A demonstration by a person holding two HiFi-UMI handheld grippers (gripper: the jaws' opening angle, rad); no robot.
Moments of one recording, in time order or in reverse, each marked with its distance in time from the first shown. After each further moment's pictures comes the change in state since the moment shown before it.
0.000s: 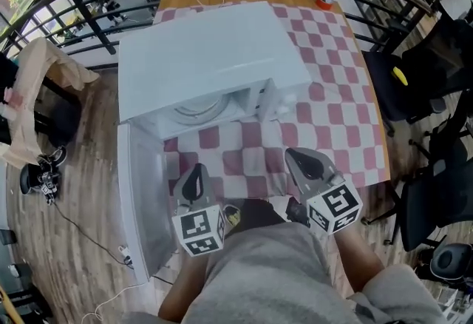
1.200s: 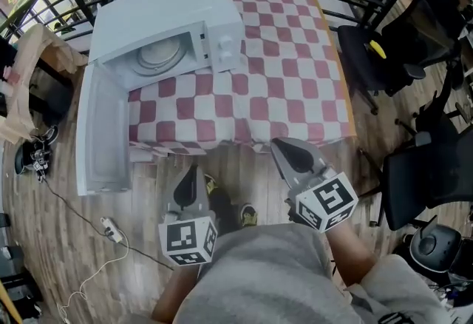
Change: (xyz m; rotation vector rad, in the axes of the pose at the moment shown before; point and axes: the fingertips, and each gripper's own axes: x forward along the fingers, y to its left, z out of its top) left arm -0.181 -0.181 -0.039 -0.027 -0.043 -0.103; right arm -0.212 0.012 -0.041 0.033 -0.053 0.040
